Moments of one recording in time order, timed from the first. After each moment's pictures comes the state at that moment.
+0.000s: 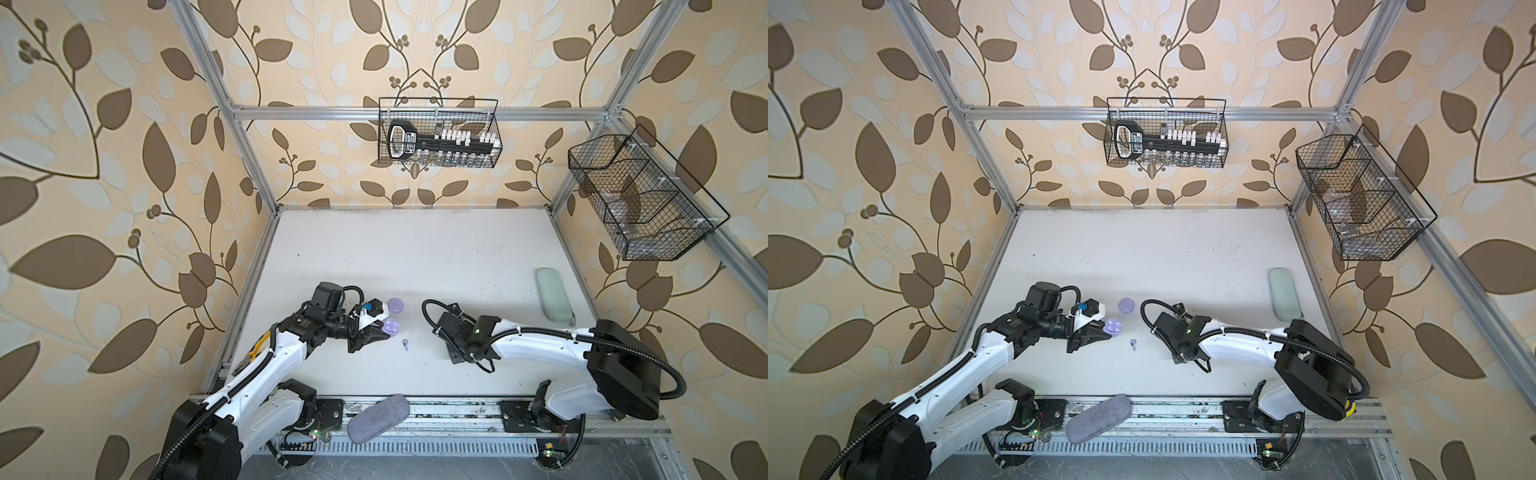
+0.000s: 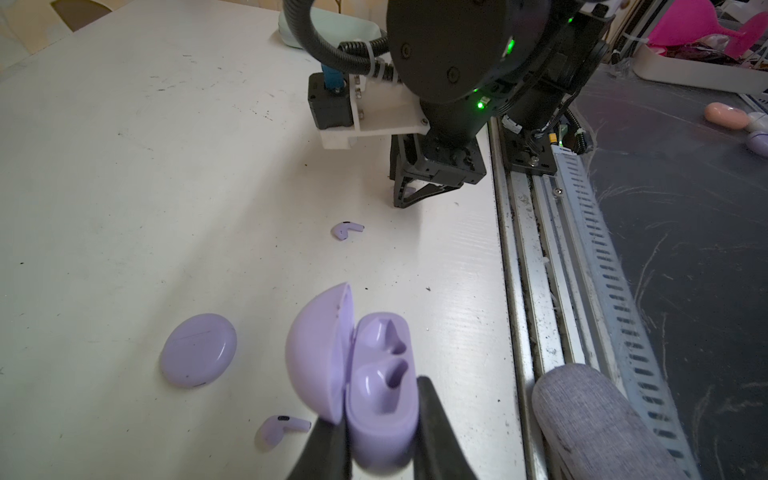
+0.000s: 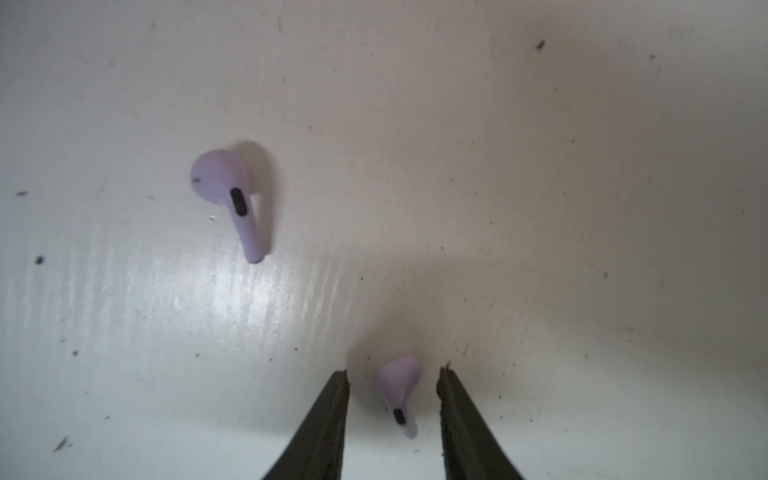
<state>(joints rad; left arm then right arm) -0.35 0.96 0.52 -0.41 0.90 0.65 0.97 1.46 0.73 -0.68 0.32 0.71</state>
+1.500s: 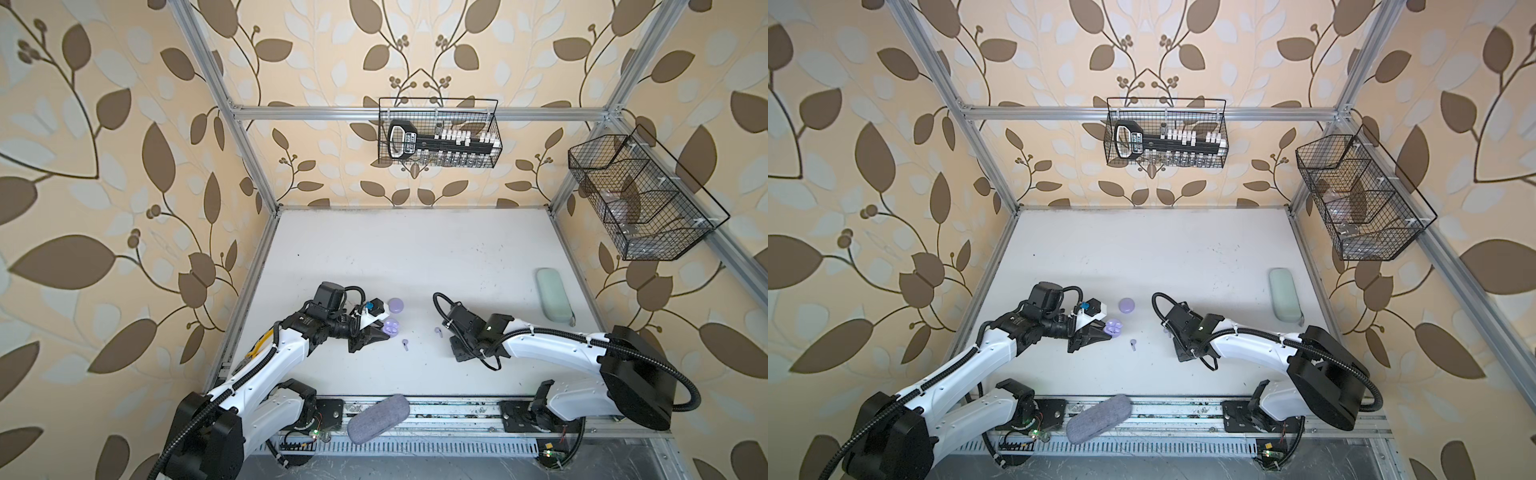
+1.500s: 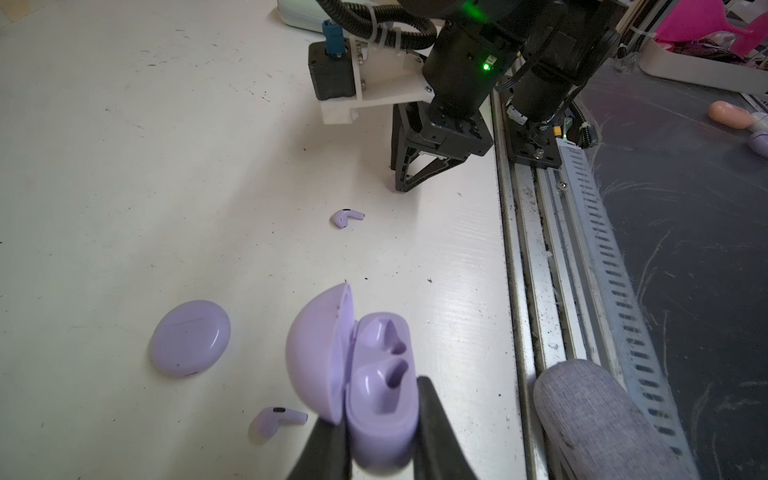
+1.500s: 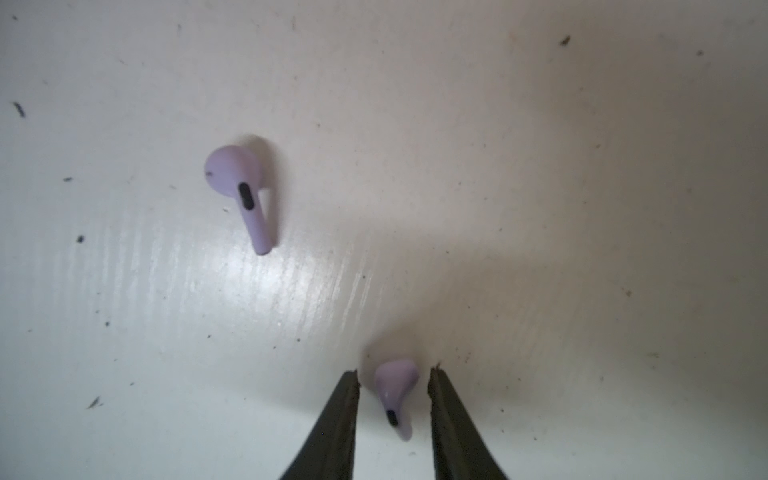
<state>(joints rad) -0.35 1.00 0.52 -0.41 0.88 0.64 0.88 1.38 0.67 -0.61 0.20 0.59</state>
